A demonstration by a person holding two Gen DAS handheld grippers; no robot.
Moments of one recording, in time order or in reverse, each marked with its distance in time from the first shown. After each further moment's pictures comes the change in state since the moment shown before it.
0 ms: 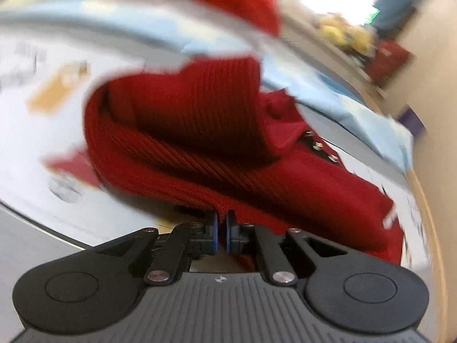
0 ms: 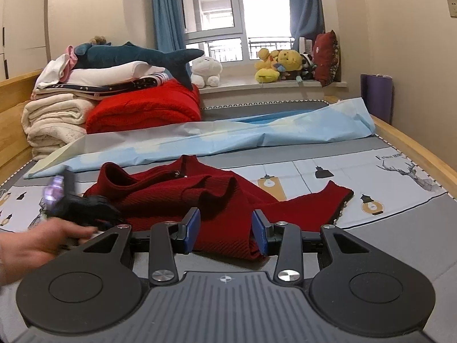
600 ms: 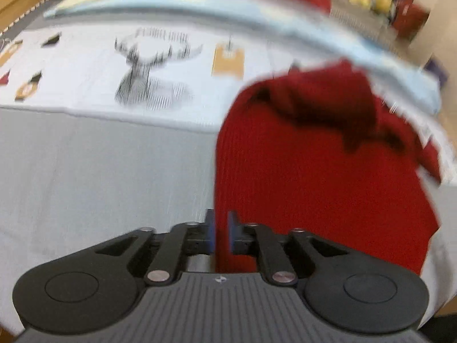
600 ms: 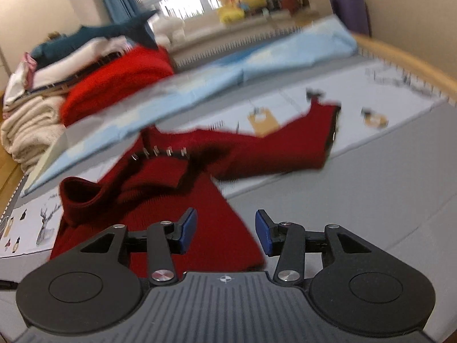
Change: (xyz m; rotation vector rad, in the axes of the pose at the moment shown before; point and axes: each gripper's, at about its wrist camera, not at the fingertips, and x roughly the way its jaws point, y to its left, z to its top) left arm -0.163 0.203 -0.047 0.074 0.126 0.157; right arm 0.052 -0.008 -0.028 0.267 0.253 -0.016
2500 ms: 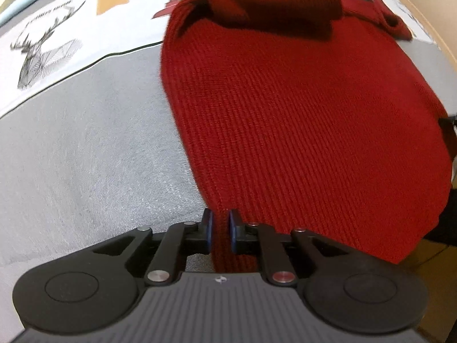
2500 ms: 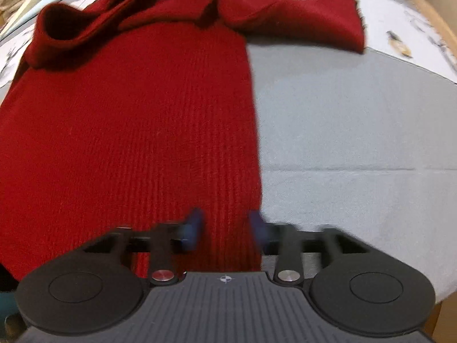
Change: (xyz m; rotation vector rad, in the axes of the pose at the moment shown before) left arm 0.052 -0.071 -0.058 0.469 0.300 -0.067; right arm 0.041 -0.010 -0.072 -0.358 0.511 -0.128
